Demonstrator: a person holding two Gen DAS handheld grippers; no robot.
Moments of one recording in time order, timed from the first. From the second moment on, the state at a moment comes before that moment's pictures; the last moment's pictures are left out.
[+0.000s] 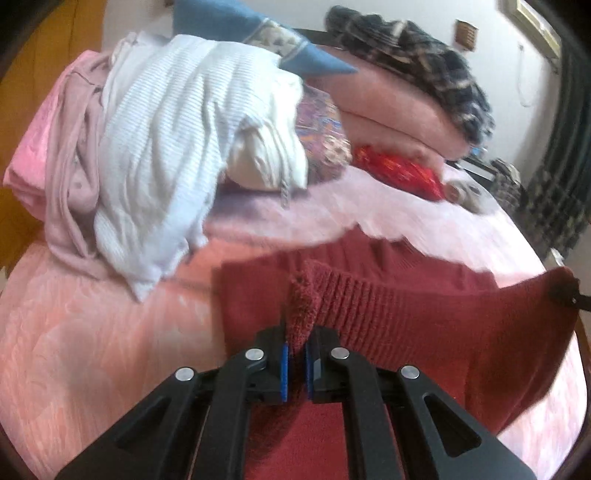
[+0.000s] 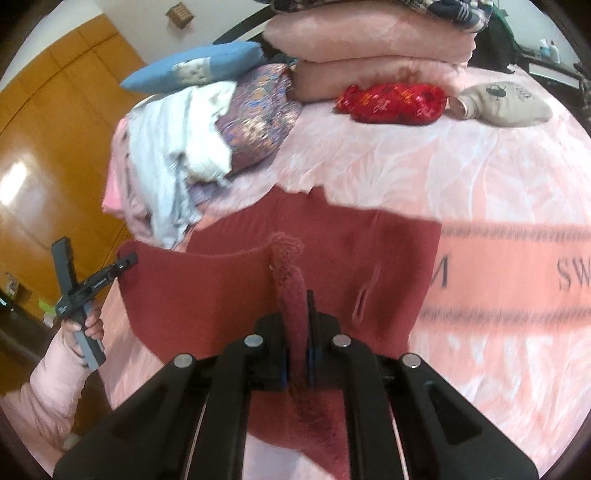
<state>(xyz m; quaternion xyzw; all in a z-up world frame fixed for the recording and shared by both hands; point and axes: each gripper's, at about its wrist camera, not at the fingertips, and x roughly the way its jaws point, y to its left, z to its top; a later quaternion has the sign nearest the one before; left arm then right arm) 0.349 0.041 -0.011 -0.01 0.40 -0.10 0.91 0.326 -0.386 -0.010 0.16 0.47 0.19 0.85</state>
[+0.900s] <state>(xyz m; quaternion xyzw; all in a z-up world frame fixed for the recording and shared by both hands) 0.471 0.005 -0.125 0.06 0.50 -0.02 0.86 0.434 -0.389 -0.119 0.17 0.56 0.07 0.81</state>
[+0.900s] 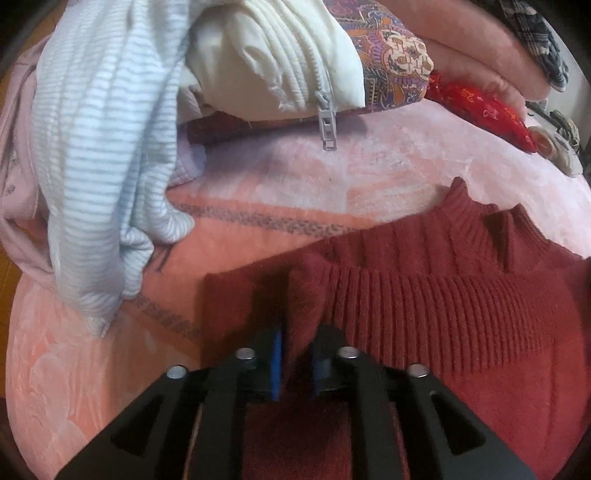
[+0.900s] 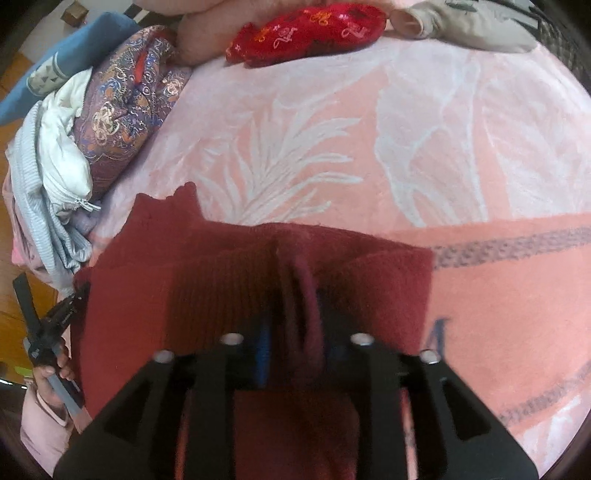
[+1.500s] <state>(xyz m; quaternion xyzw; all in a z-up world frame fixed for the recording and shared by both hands) 0.327 0.092 -0.130 0.00 0.56 -0.07 0.83 0.257 -0.425 -0.135 0.16 0.58 0.15 0.78</state>
